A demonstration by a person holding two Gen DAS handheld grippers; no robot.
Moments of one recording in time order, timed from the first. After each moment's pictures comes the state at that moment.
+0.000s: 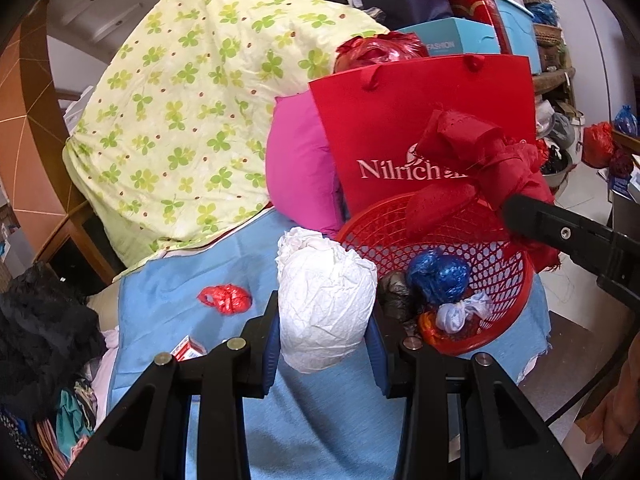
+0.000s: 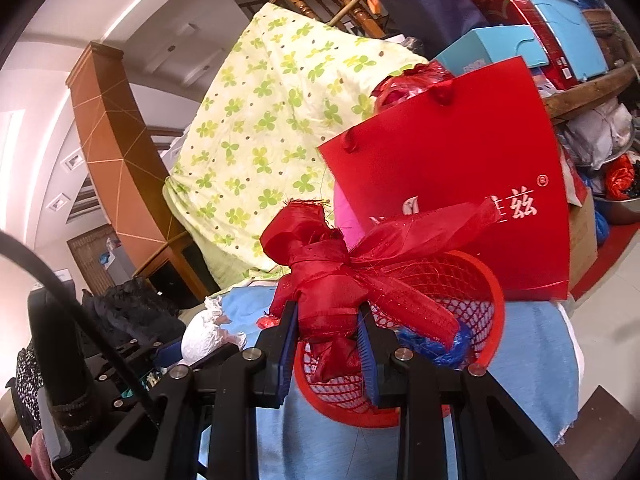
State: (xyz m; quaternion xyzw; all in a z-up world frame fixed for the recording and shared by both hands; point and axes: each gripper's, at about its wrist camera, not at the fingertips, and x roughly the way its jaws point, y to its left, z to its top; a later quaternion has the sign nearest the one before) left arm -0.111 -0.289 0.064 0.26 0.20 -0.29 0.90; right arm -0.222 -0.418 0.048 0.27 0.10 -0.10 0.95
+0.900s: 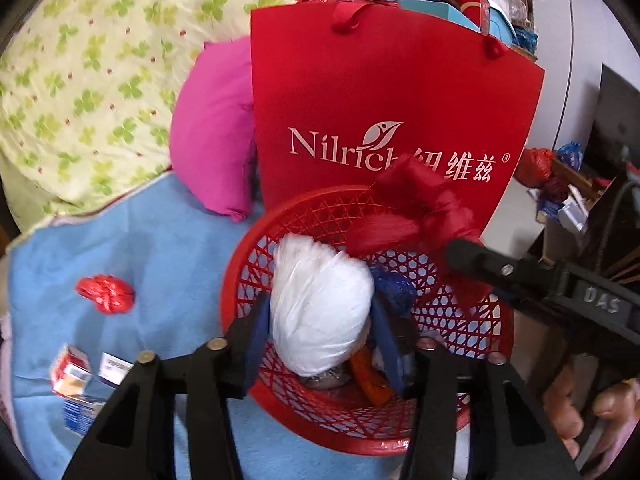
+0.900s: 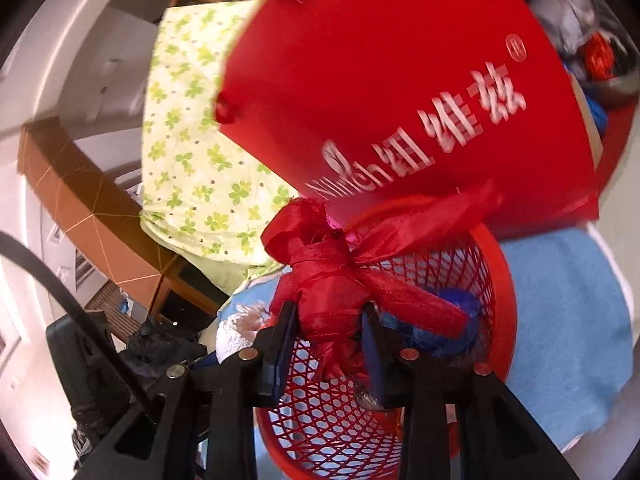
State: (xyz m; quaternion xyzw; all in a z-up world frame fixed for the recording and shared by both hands) left arm -0.018 -0.351 0.032 0.18 0.32 -0.44 0.82; right arm -0.157 -0.513 -0.017 0.44 0.15 -0.07 0.88
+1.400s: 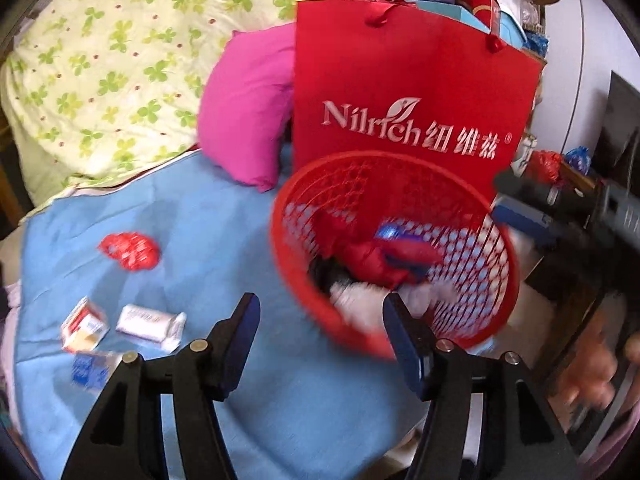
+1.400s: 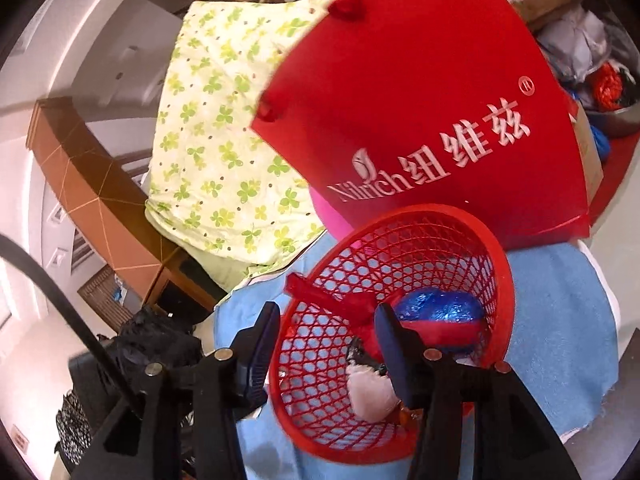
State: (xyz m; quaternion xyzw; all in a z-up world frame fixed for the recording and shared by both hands) left arm -0.040 -0.287 0.018 0.18 0.33 -0.40 0.84; right arm -0.180 -0.479 0.013 0.39 0.13 -0.08 0.91
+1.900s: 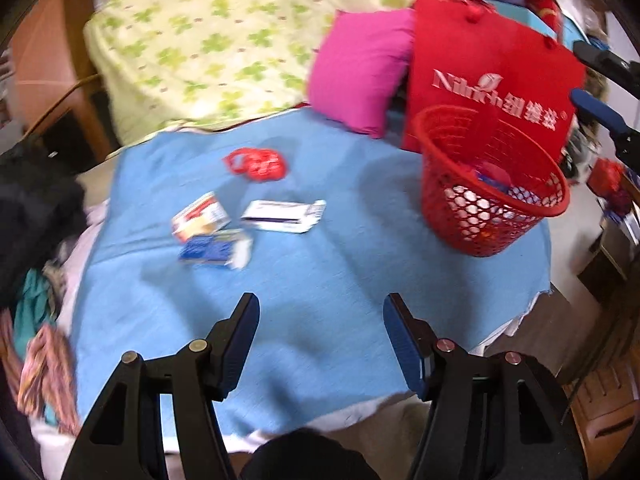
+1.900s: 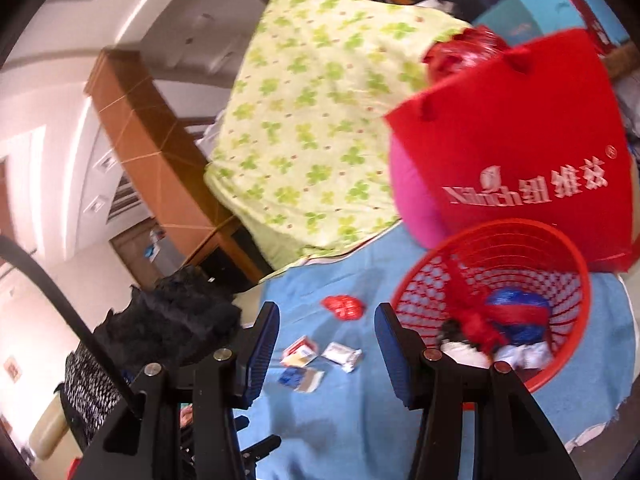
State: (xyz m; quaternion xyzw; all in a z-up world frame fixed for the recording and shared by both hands) left arm -0.068 -0.137 0.006 0.17 0.35 -0.26 0.88; right arm -0.192 -0.376 0.078 0.30 0.12 0.01 0.94
